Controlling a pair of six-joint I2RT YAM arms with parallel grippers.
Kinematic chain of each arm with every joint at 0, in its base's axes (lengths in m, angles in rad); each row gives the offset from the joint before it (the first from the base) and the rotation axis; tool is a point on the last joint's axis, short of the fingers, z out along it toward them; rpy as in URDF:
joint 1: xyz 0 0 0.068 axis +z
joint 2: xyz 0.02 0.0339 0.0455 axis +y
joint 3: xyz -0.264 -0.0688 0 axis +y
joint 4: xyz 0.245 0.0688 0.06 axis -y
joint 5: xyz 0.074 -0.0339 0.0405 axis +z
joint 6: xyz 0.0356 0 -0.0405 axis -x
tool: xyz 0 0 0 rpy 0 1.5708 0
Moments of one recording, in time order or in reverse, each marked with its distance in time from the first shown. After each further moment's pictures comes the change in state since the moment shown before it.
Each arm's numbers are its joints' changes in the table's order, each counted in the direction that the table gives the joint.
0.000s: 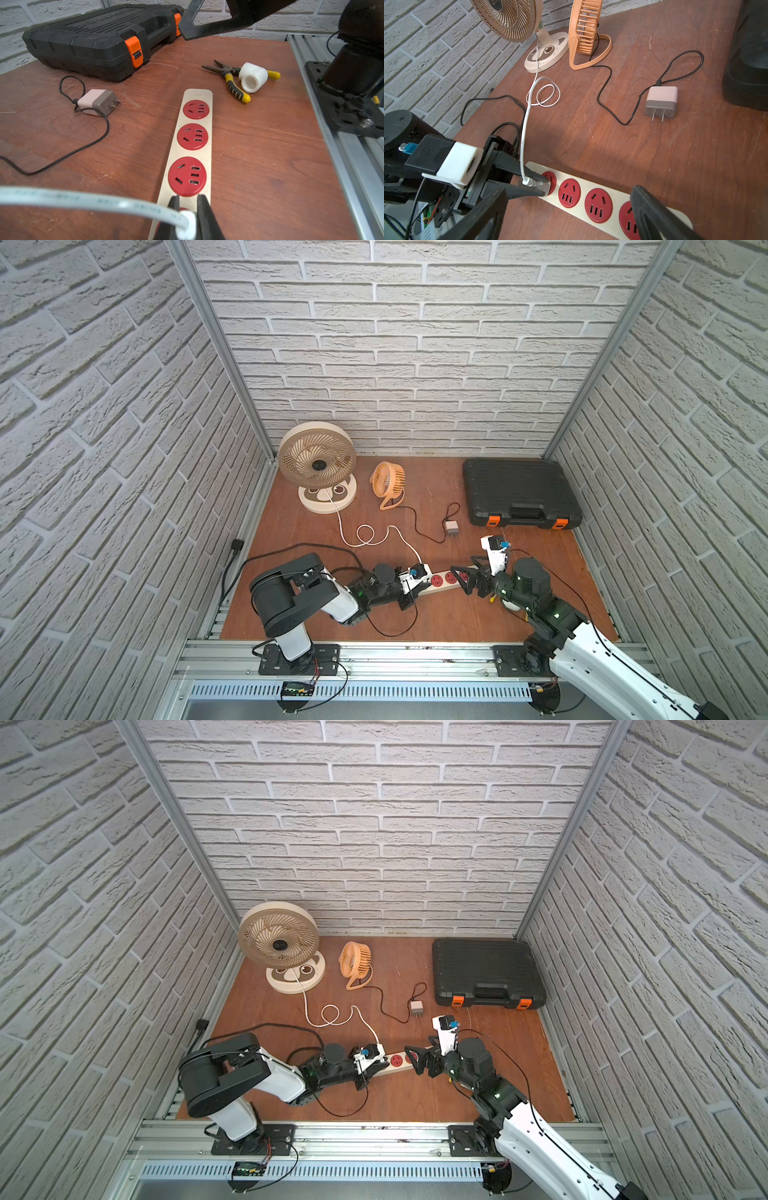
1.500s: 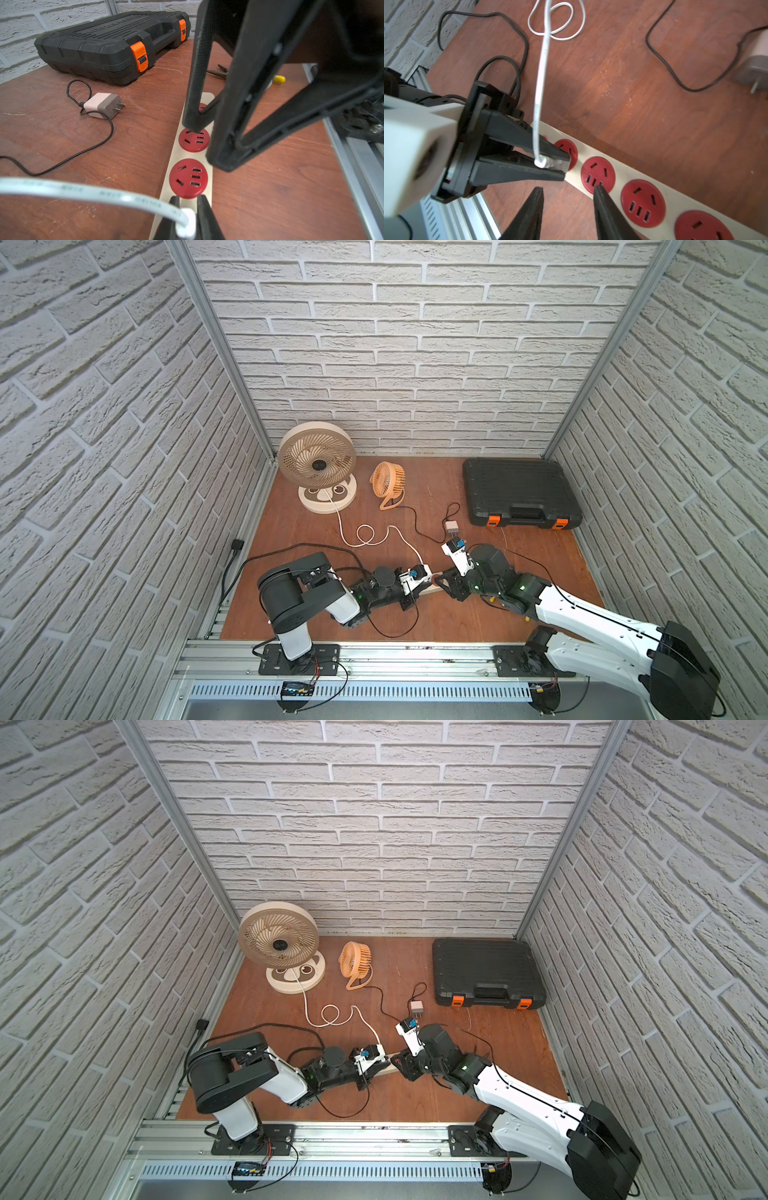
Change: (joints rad) left arm -0.017 0.045 -0.005 0.055 0.038 -0.001; right arm 0.204 0.481 -0.237 -0.091 0.021 0.126
